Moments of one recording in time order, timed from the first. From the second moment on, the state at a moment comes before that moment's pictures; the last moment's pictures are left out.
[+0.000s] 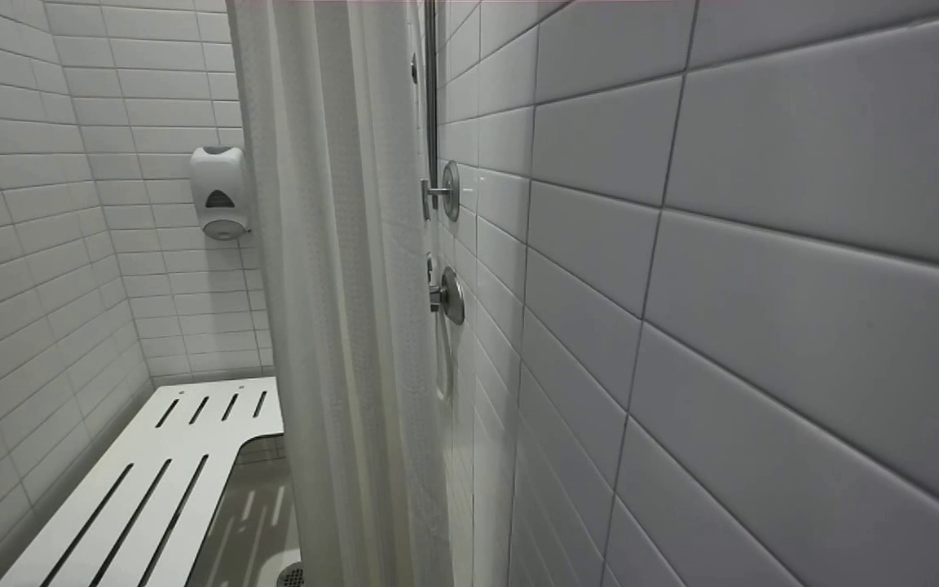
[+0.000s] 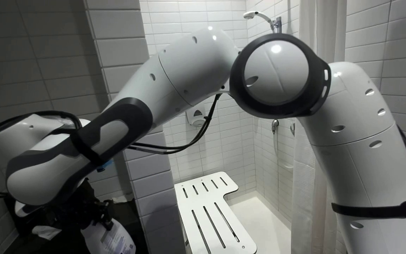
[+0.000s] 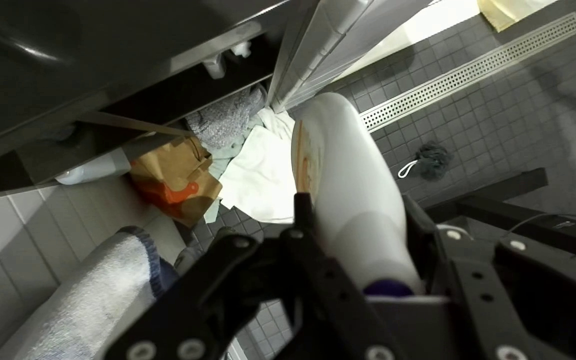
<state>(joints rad) 0.68 0.38 0.49 -1.65 -0.47 1.90 -1.47</state>
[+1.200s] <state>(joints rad) 0.73 0.46 0.46 -1.48 -0.46 2.00 -1.49</state>
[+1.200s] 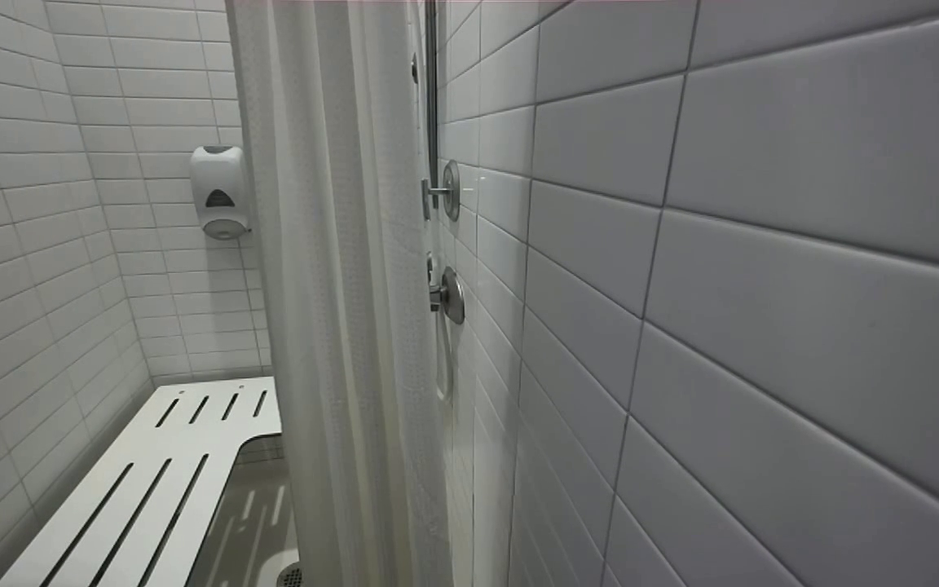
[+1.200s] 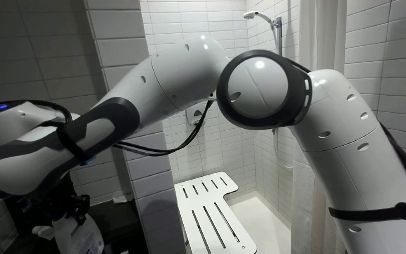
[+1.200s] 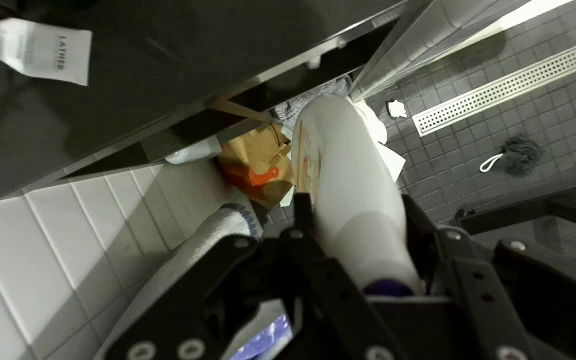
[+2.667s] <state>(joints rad) 0.89 0.50 0.27 -1.14 -0.50 1.94 -1.46</state>
